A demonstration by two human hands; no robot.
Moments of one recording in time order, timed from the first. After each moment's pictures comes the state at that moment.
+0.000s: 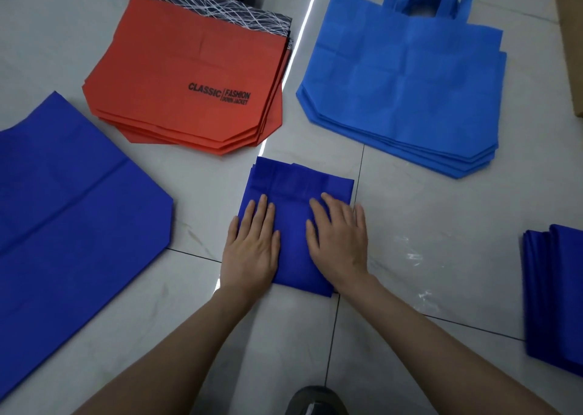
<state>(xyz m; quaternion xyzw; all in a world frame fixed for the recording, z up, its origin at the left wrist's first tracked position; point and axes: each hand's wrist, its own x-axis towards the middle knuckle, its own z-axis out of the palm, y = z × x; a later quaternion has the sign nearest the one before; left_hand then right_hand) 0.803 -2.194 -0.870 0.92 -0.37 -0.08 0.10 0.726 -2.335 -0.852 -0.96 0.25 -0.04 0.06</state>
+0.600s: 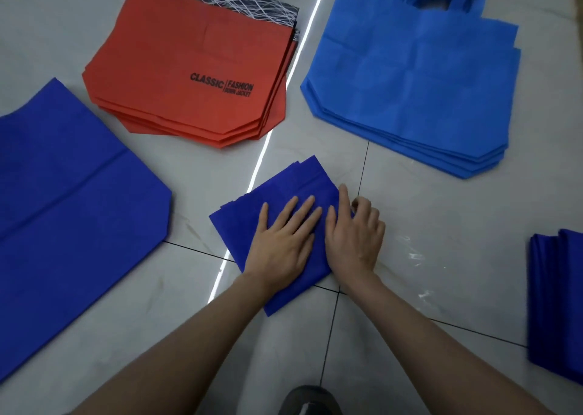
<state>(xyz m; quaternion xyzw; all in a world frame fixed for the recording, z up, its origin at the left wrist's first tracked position) 0.791 -2.226 -0.857 0.86 -0.48 -0.11 0.08 0.723 -2.346 -0.861 -0.91 0.41 -0.05 0.04</state>
